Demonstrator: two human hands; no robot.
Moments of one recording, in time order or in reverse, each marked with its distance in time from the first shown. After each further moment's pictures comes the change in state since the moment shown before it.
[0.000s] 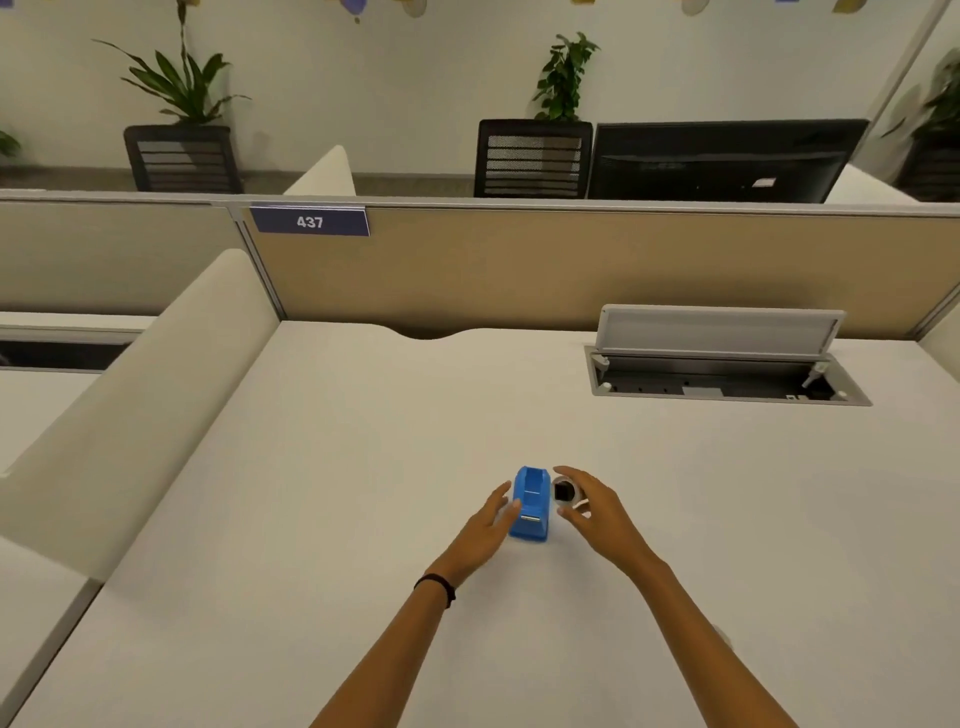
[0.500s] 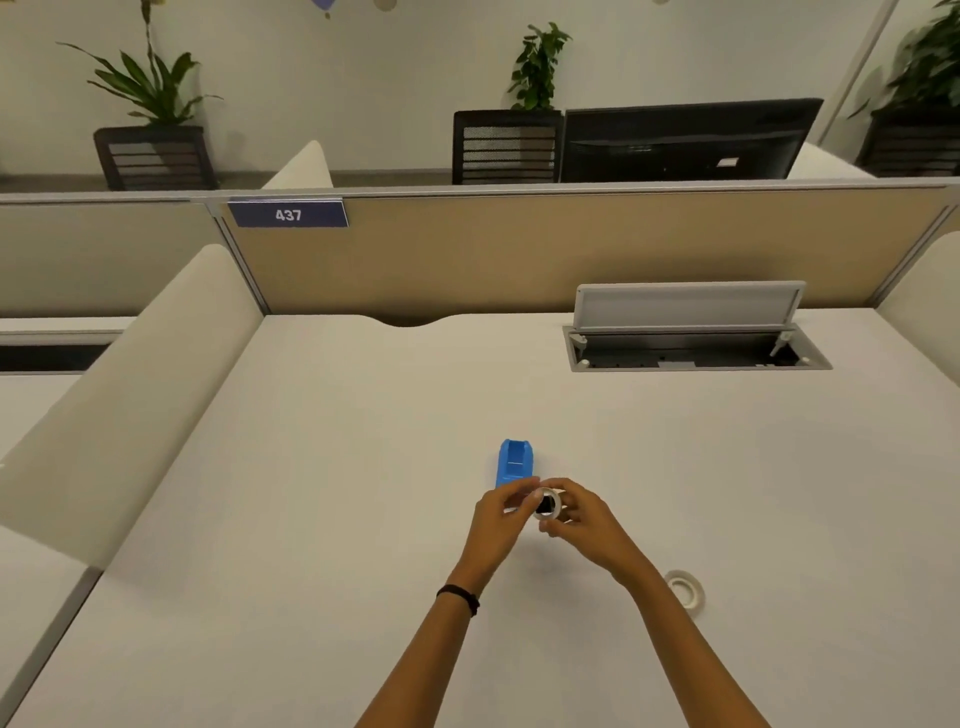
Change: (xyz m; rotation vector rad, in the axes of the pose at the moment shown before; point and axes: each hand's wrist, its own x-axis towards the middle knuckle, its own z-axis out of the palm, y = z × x) left_hand -0.038 0.022 0.047 -0.144 0.234 0.250; right_hand -0.061 -0.016 0.005 0.282 -0.064 0.163
